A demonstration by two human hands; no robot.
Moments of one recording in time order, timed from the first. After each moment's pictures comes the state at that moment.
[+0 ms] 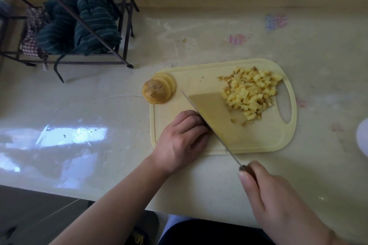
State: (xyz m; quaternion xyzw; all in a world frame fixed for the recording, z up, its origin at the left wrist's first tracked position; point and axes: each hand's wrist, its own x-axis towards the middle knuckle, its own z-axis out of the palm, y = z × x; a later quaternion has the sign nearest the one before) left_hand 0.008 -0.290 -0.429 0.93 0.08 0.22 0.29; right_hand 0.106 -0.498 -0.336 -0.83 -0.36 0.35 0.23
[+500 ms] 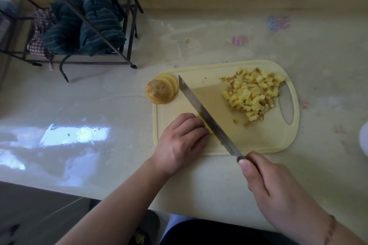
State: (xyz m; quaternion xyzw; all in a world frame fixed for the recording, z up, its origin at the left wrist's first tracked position) left_hand 0.001 -0.291 -0.429 0.93 0.08 0.24 0.26; right_hand 0.118 -0.487 -0.338 -0.81 -0.38 0.35 0.28
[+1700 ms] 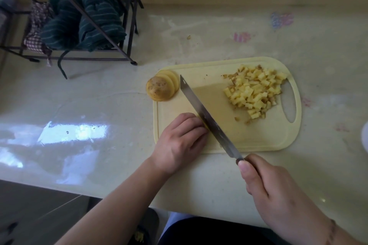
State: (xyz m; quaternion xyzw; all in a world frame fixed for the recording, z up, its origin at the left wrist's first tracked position) left_hand -0.004 -0.291 -0.431 0.93 0.08 0.24 0.27; right_hand 0.109 -0.487 -0.334 -0.81 -0.36 0.36 0.29
